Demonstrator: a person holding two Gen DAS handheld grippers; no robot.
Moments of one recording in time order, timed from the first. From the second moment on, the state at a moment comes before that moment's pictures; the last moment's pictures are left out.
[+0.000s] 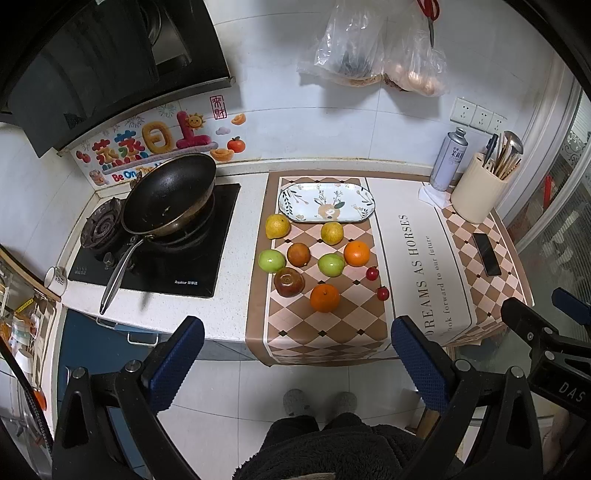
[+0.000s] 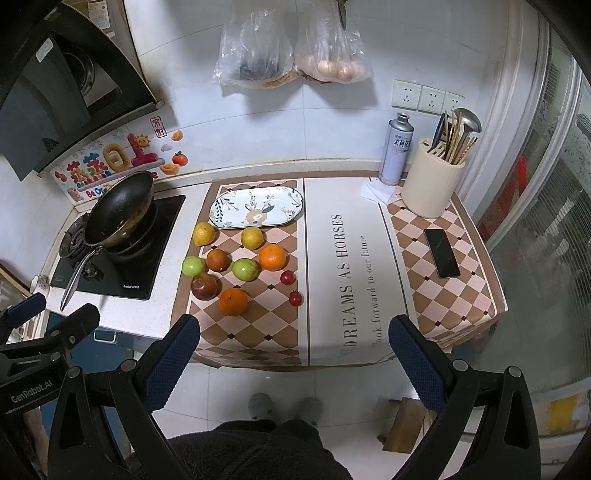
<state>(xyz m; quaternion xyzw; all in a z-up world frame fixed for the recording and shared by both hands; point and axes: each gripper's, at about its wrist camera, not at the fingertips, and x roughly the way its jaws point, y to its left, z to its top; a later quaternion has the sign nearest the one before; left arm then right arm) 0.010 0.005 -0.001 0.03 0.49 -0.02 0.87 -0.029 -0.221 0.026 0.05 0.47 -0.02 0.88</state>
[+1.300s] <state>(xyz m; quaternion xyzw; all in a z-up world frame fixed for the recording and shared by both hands) 0.203 0.103 -0.217 0.00 0.63 0.08 0.78 0.193 -0.130 -0.293 0.13 0.66 0.07 0.74</state>
